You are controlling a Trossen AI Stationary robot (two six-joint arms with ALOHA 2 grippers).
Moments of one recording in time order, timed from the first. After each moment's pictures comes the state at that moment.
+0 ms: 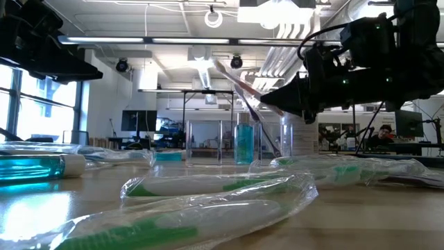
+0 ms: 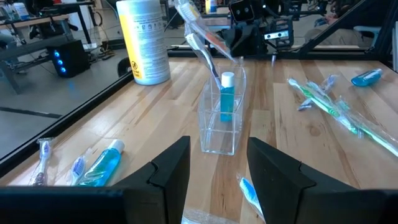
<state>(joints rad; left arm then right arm) -0.56 0.09 0.09 -0.23 -0.80 -0.13 0.00 1.77 0.30 1.43 0.26 0.27</state>
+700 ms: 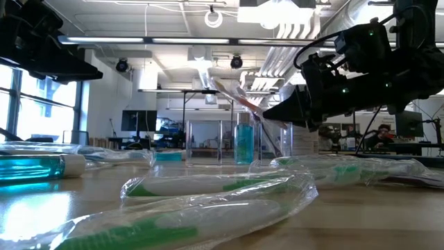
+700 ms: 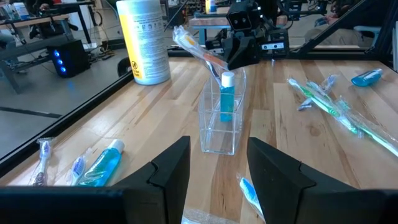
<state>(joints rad) -0.56 0.09 0.09 -0.23 -0.80 -0.13 -0.01 1.77 0.30 1.31 0.26 0.27</state>
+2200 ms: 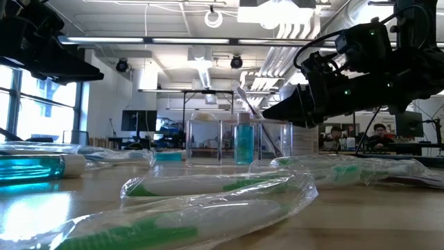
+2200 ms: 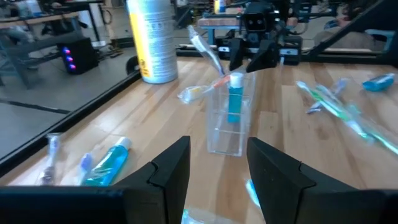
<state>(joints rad) -0.56 0.10 0.09 -0.22 -0.85 -0.16 0.00 1.77 0.30 1.31 0.25 0.15</state>
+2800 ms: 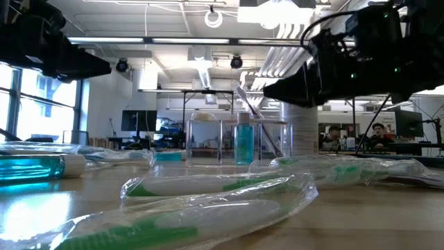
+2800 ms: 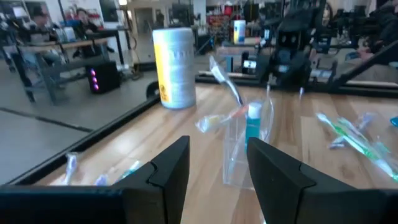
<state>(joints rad) -0.48 0.19 0.01 0.12 -0.86 -0.04 0.06 1.67 0.30 1.34 0.26 0.02</state>
